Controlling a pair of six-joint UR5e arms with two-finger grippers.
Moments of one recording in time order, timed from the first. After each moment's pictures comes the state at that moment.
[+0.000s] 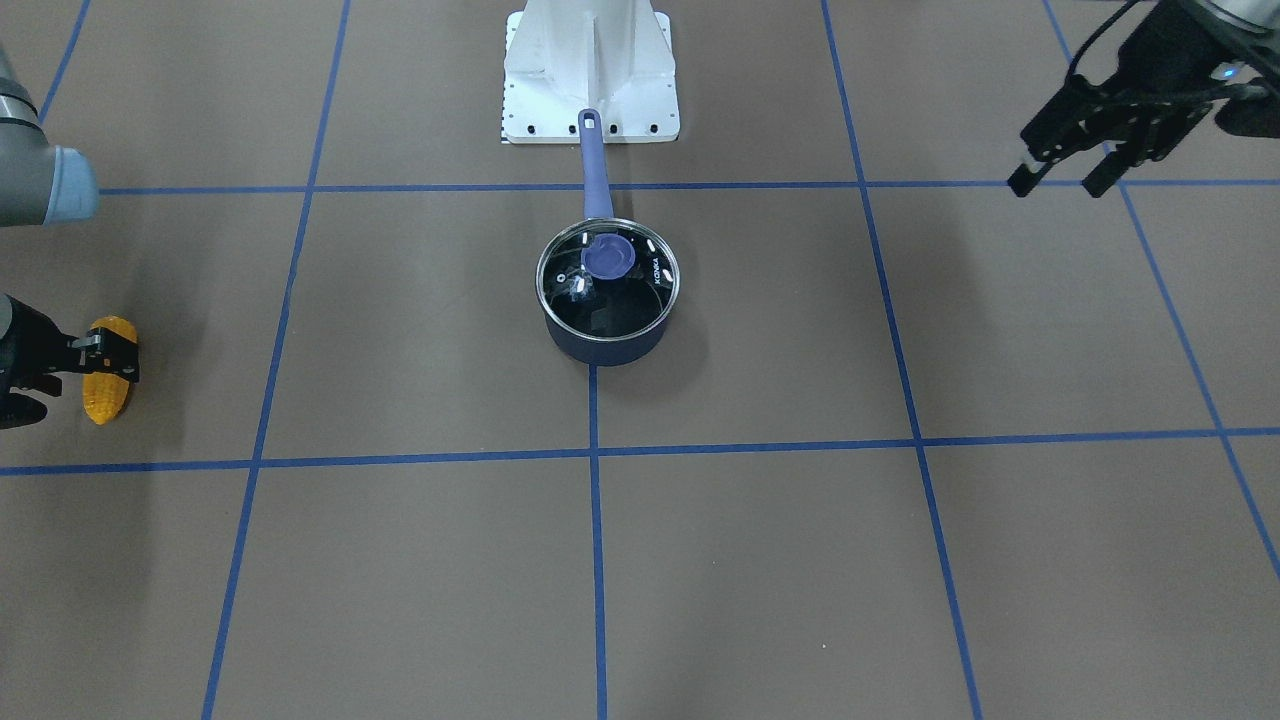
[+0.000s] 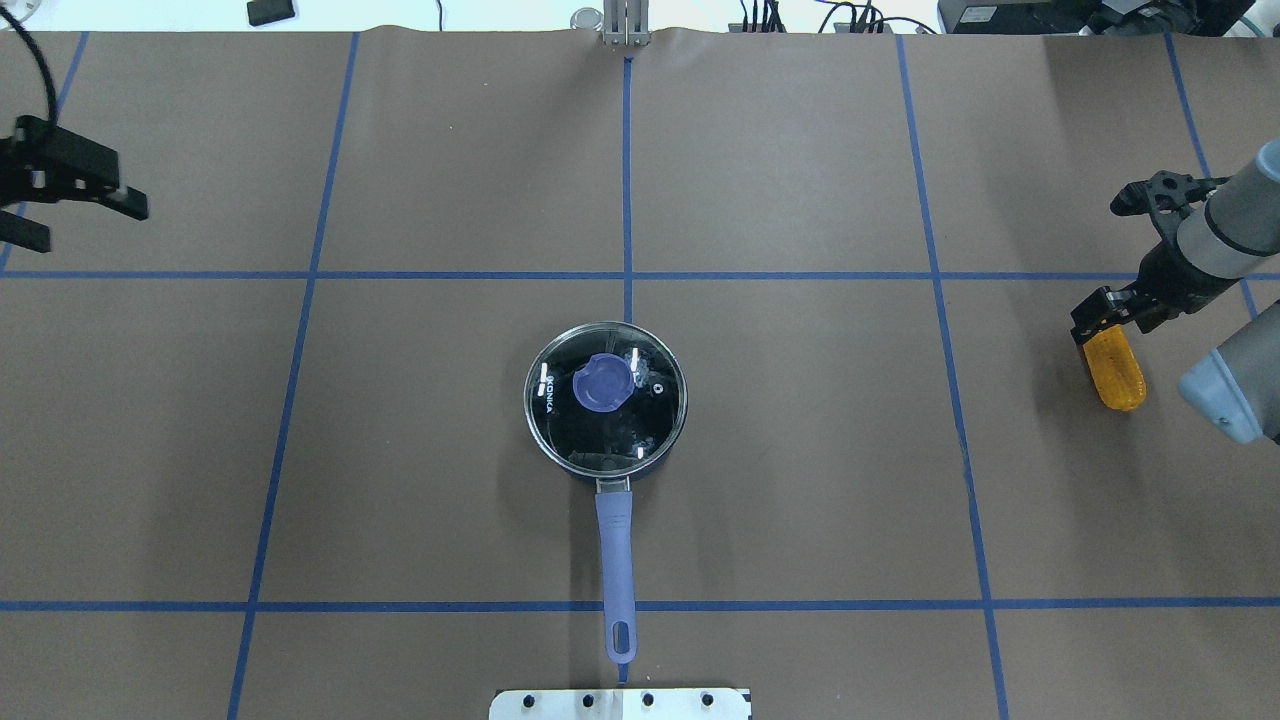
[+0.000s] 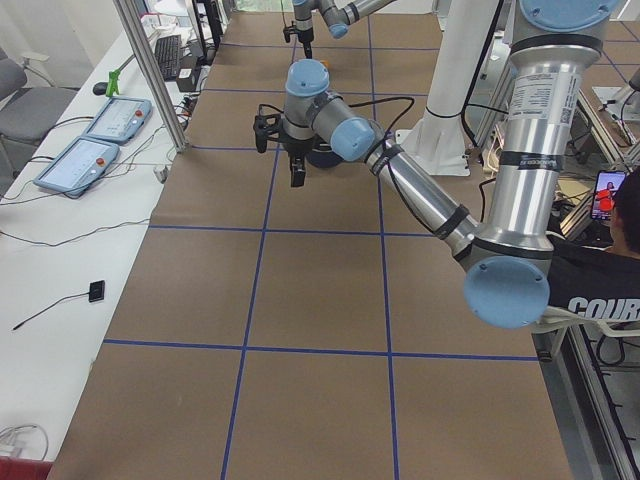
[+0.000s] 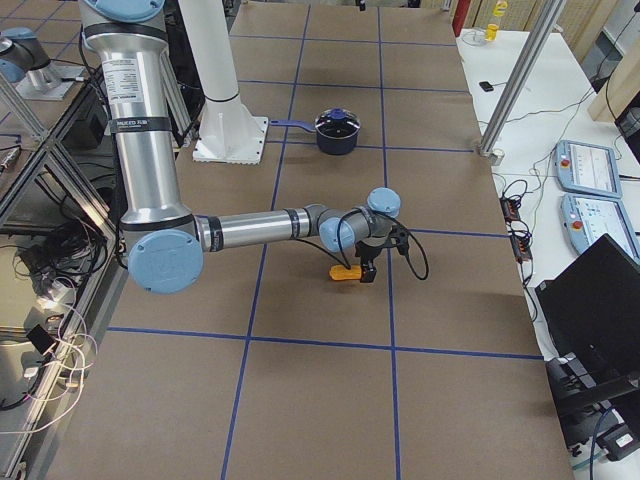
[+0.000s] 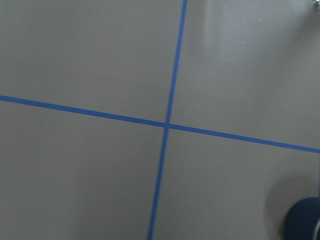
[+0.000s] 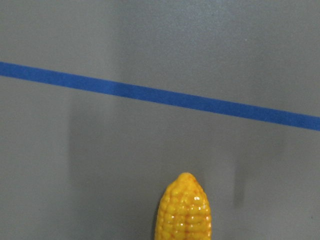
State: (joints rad) left arm -1.10 -1.77 -2.19 -1.56 -2.28 -1.08; right arm 1.04 -1.45 1.53 -1.28 2.26 0.46
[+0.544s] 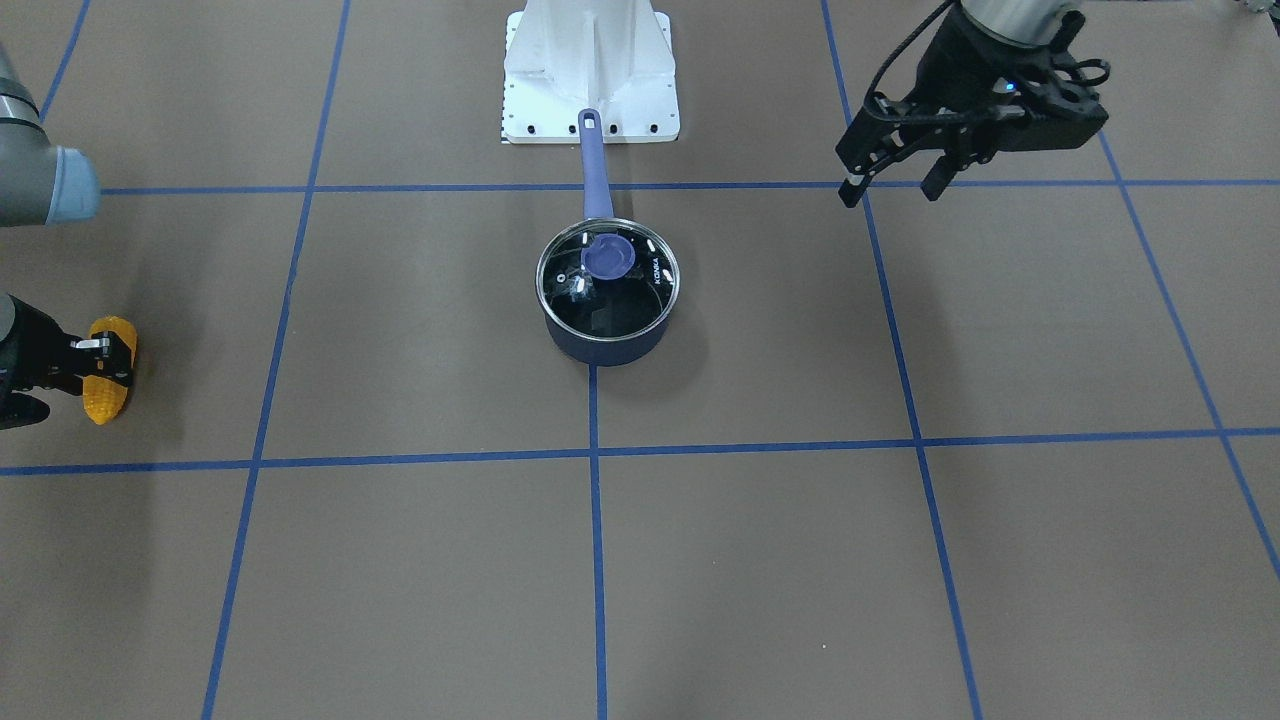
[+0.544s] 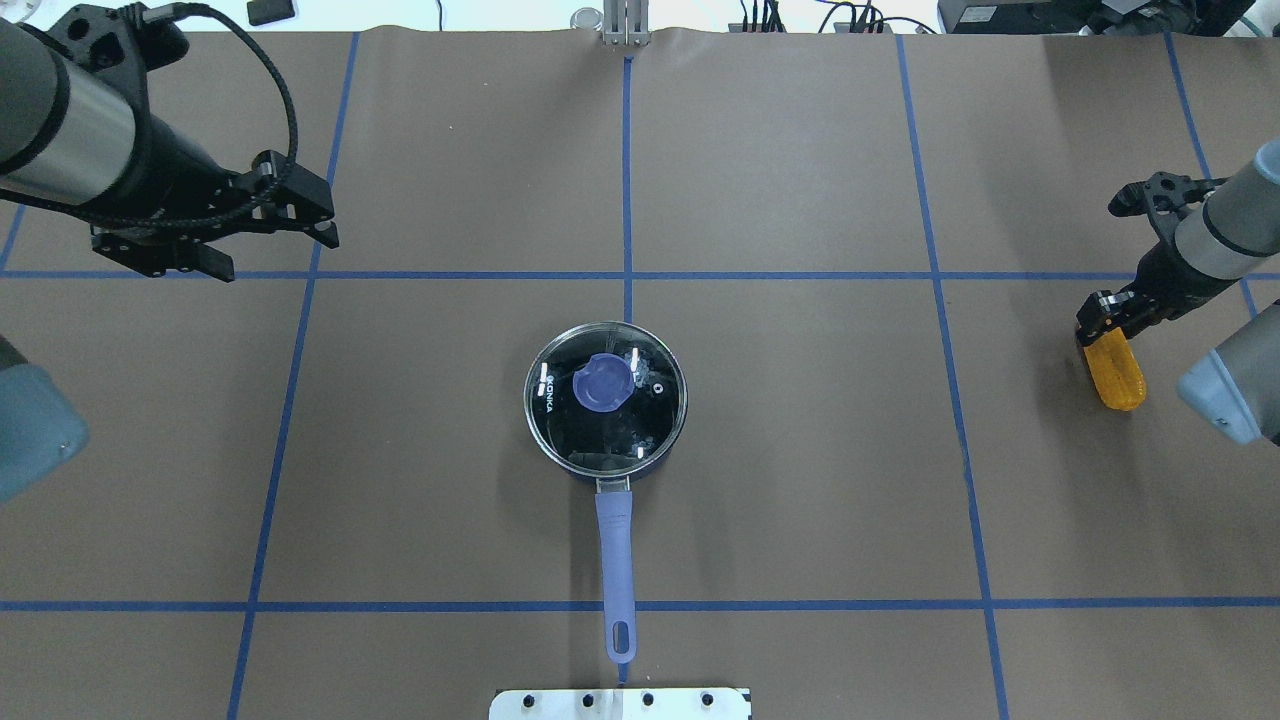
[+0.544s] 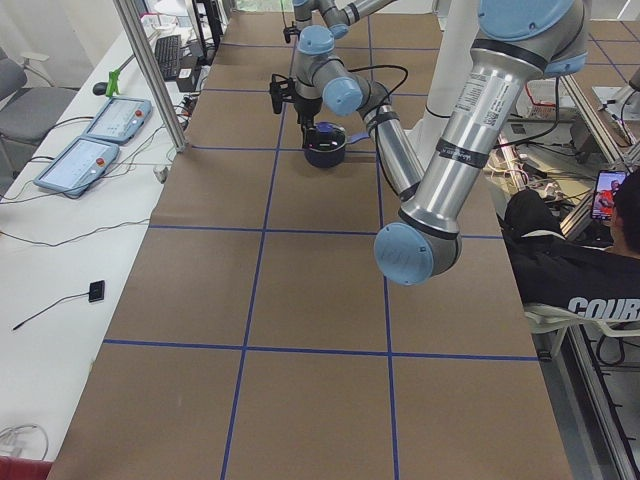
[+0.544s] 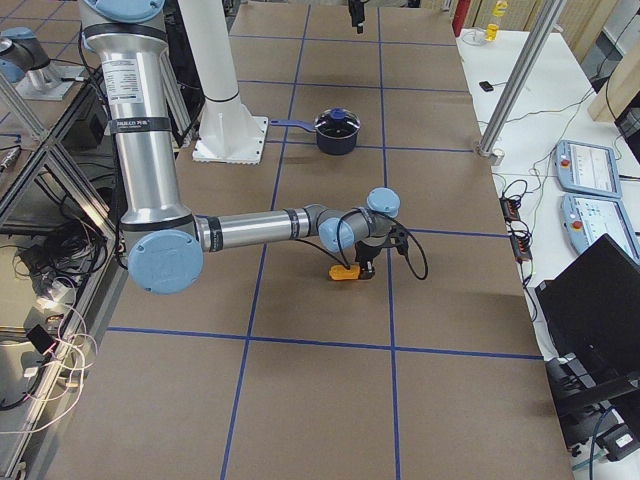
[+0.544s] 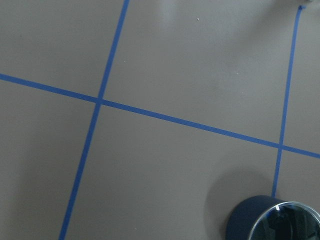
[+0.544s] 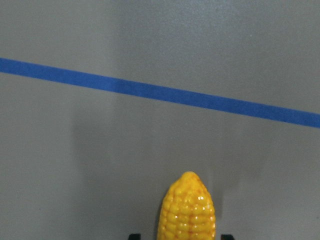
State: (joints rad) left arm -0.88 -2.01 -2.17 -1.39 -2.11 -1.27; right arm 1.04 -1.45 1.53 -1.27 2.26 0.46
